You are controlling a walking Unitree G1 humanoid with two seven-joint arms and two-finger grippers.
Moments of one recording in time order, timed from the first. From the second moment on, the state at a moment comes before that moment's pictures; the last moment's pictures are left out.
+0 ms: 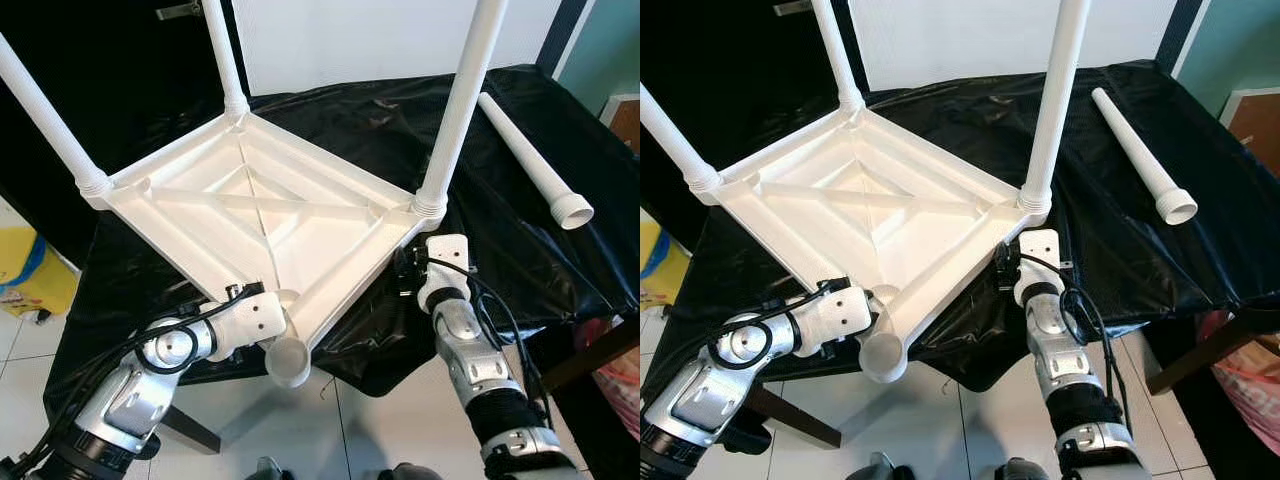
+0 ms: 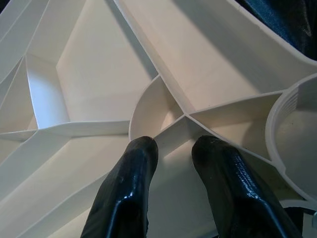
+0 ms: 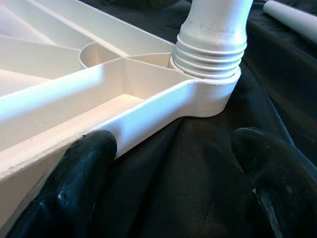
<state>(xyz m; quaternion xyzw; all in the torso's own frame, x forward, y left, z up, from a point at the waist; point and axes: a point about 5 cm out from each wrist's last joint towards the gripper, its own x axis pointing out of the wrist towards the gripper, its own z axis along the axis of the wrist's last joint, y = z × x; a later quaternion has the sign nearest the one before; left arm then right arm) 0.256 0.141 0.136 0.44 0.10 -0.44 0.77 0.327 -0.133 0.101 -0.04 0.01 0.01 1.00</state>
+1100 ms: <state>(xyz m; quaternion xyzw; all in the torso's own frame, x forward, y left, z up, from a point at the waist) 0.273 0.100 0.147 0.42 0.05 -0.45 0.78 0.327 -0.143 0.096 -0.05 0.02 0.01 1.00</state>
